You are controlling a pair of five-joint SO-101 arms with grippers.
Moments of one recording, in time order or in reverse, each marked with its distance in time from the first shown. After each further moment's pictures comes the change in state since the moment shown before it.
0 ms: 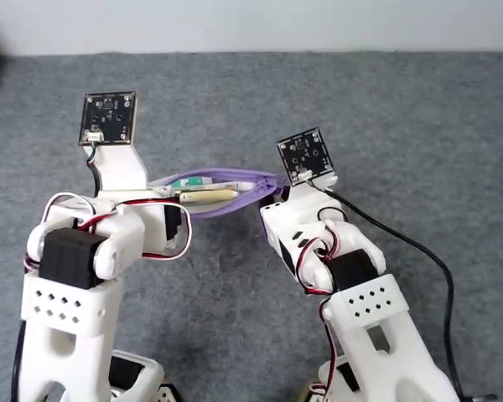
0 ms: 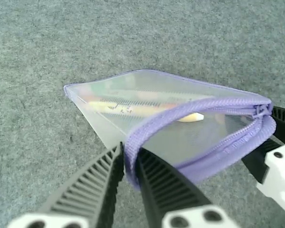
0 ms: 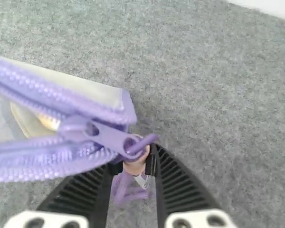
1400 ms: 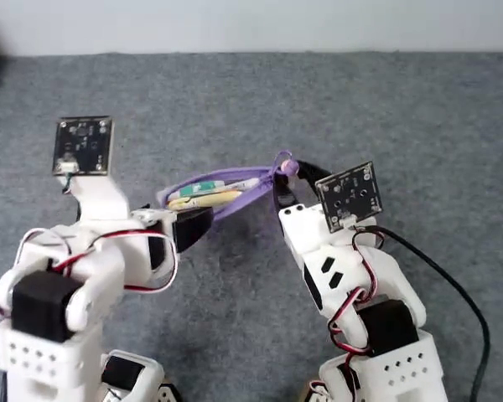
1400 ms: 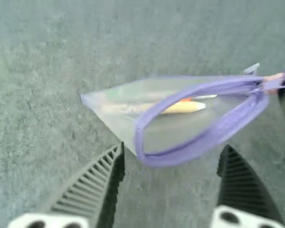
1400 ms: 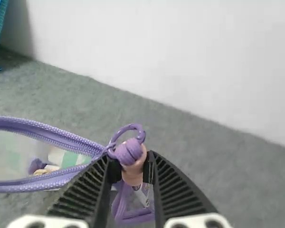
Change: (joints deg) left arm 0.0 -11.0 -0.8 5.6 0.1; right arm 1.2 -23.1 0.1 -1.0 6.0
